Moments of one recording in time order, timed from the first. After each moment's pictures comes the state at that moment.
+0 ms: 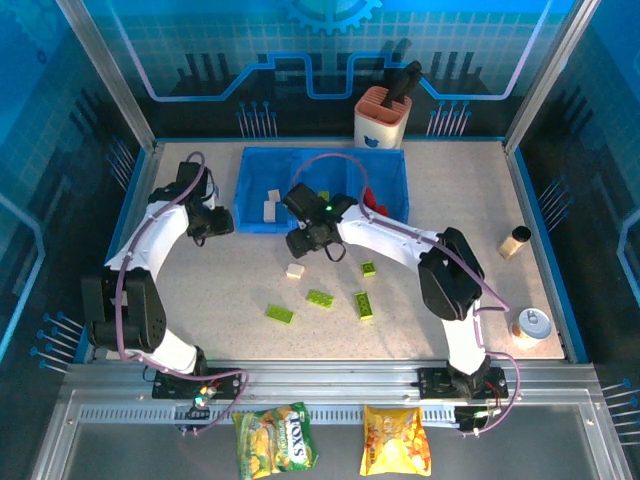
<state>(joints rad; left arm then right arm) 0.02 1.54 1.19 -0.83 0.08 -0.25 0.85 2.01 1.69 -0.80 0.12 0.31</state>
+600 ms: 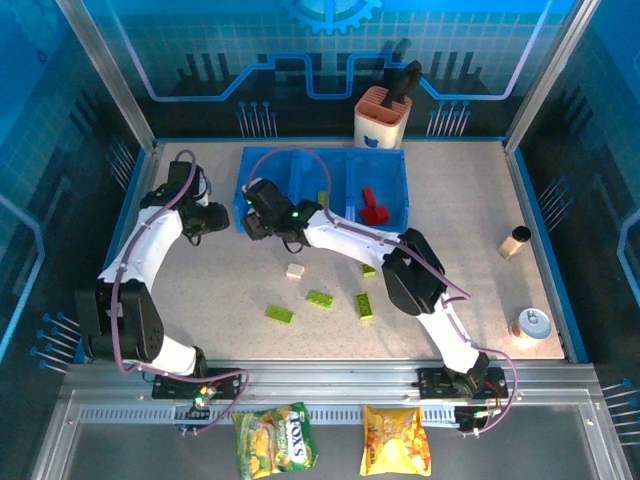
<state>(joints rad) 0.05 1.47 1.17 -0.78 0.08 -0.28 0.93 2.25 1.96 -0.47 0.24 0.24</state>
